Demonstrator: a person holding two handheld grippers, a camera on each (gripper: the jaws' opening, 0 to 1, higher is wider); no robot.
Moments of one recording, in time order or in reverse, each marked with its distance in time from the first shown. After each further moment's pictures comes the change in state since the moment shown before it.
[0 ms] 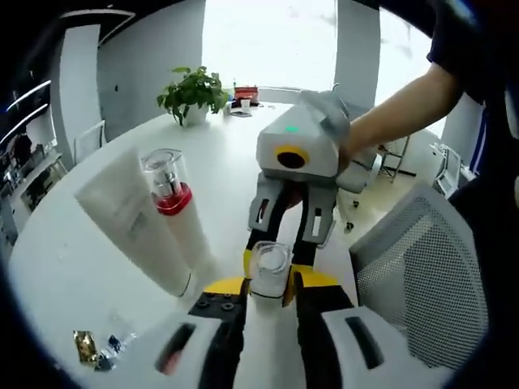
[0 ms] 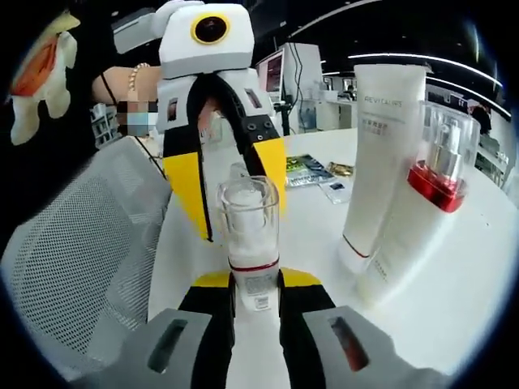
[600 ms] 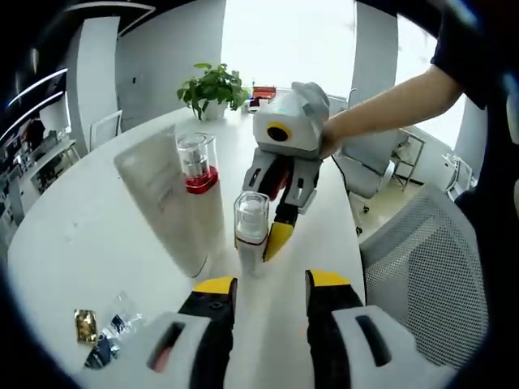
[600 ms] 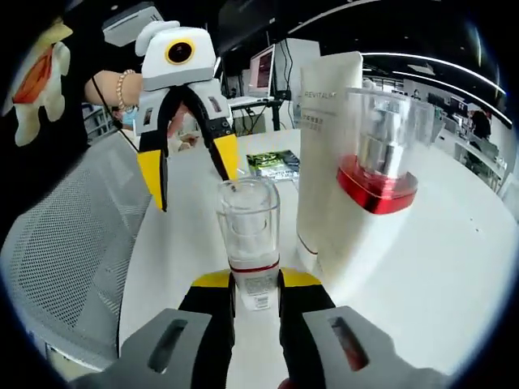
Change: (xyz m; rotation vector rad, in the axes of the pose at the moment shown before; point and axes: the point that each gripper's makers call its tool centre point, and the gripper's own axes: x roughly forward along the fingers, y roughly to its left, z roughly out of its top) left arm -0.013 0.013 -0.014 -0.062 0.006 0.053; right arm -0.016 -0.045 -0.009 -0.024 0.030 -0.020
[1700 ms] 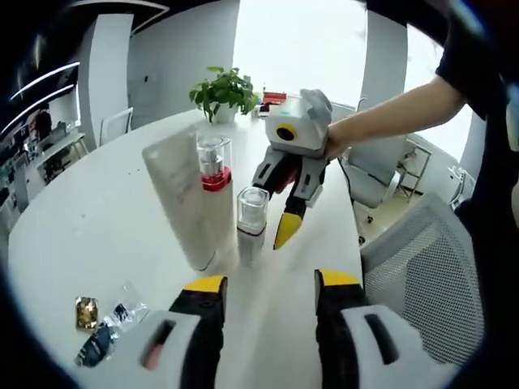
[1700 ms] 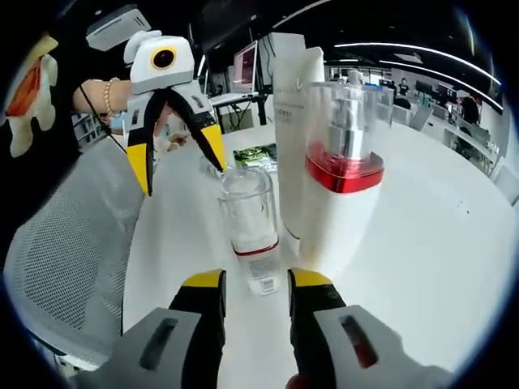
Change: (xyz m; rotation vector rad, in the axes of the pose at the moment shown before) left arm -0.016 0.008 0.000 -0.058 -0.036 0.042; right arm -0.018 -0.005 -0.007 0.076 0.032 -0.052
